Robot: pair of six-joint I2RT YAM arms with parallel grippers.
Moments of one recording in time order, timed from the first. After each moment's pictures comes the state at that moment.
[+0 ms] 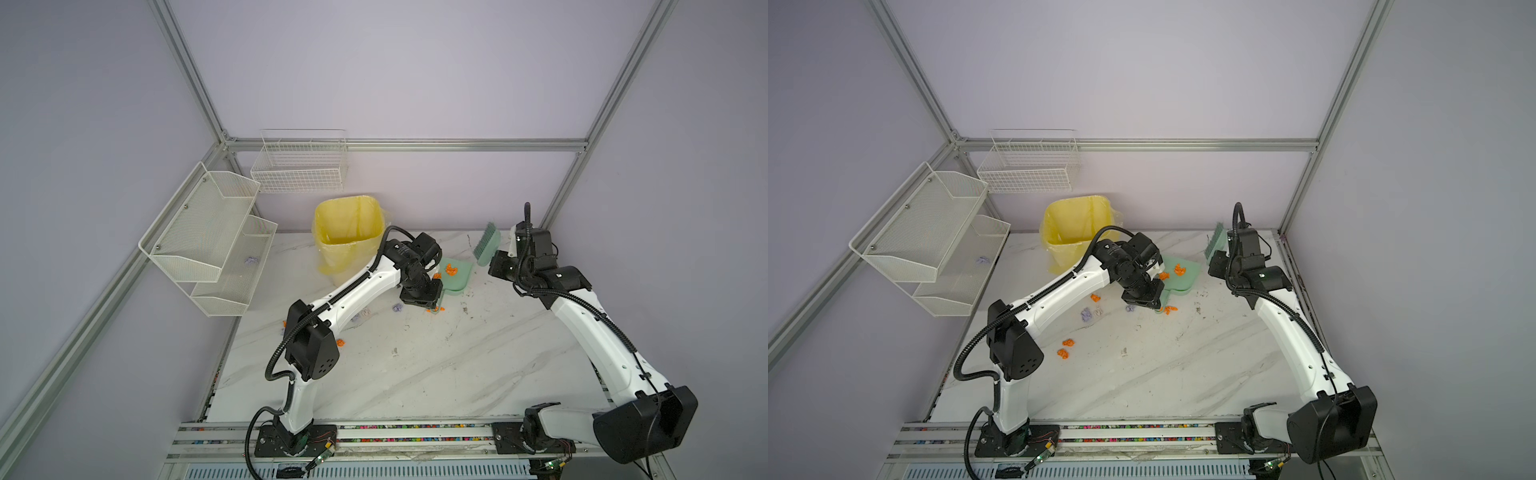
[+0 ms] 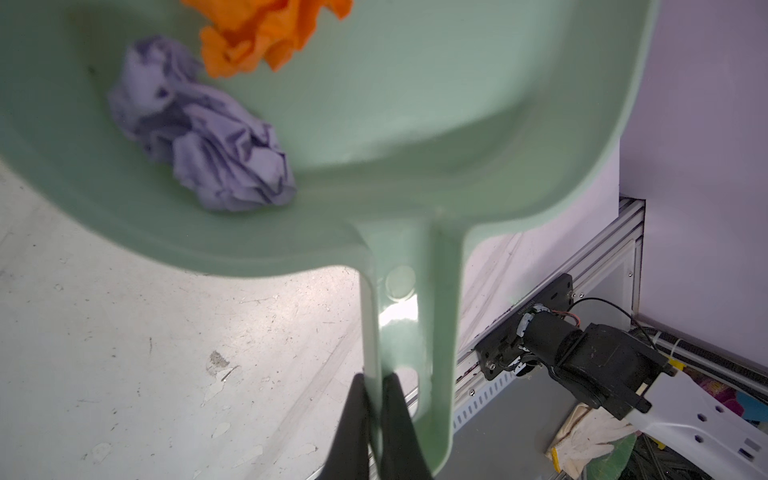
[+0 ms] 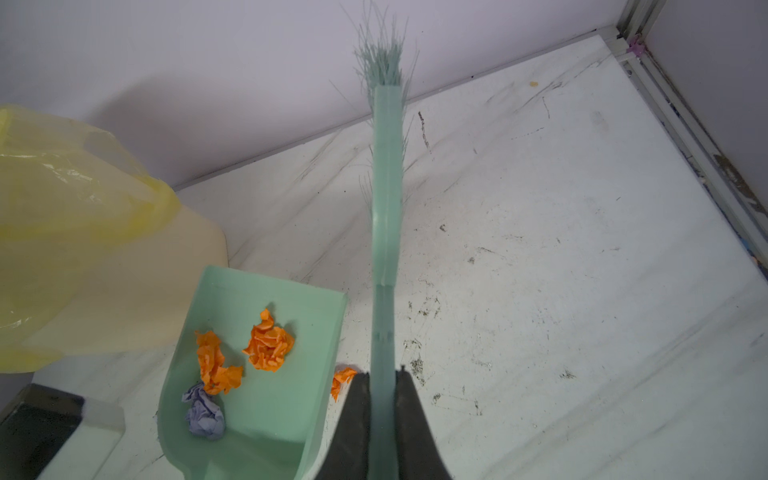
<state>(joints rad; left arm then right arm) -0.74 2.00 2.03 -1.21 0.32 -0.47 0.25 1.29 1.29 -0.67 0.06 0.47</state>
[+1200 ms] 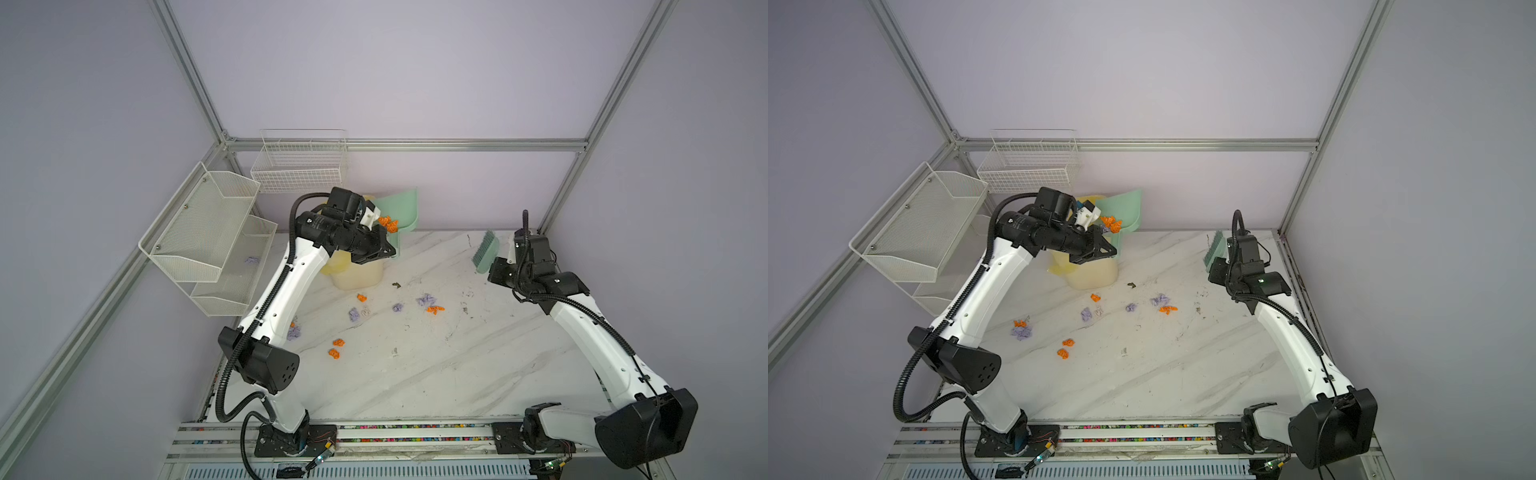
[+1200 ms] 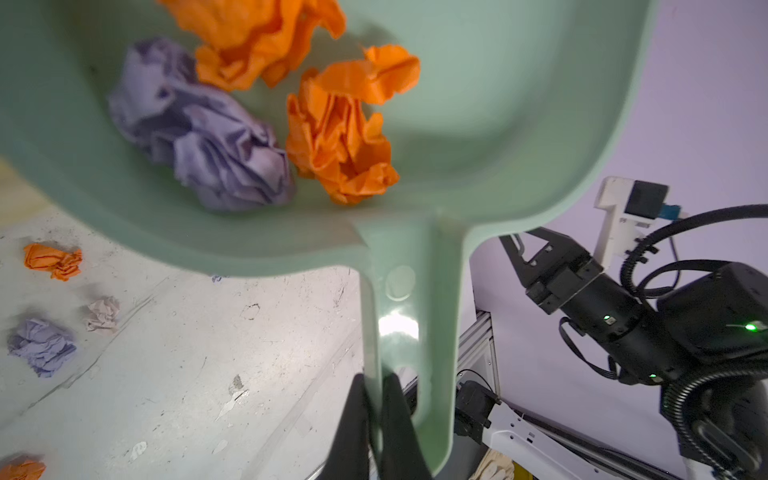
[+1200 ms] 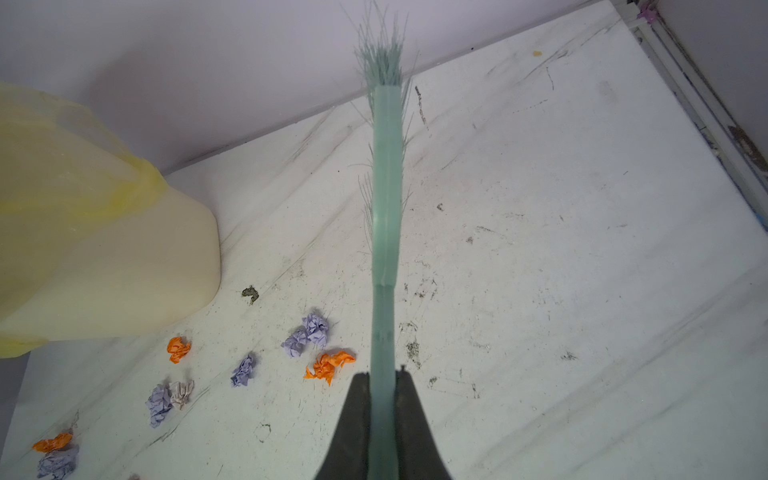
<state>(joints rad) -0.35 1.72 2.03 -1.11 0.56 -0.57 0.24 1.27 1.22 -0.65 0.04 0.47</state>
